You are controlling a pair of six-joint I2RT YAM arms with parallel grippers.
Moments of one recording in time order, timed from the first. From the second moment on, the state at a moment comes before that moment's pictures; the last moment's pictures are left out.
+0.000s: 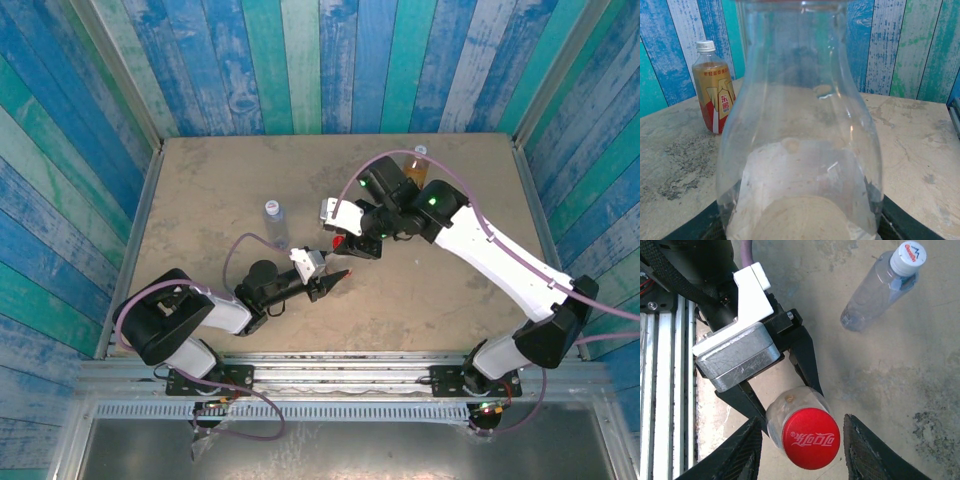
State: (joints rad) left arm -0.76 1.52 0.25 1.24 0.34 0.05; right arm 0.80 1.50 1.58 -1.03 -0.32 -0.58
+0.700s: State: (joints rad) left arm -0.76 1.52 0.24 1.24 0.35 0.05; right arm 0.79 1.54 1.60 -1.07 -0.32 -0.55
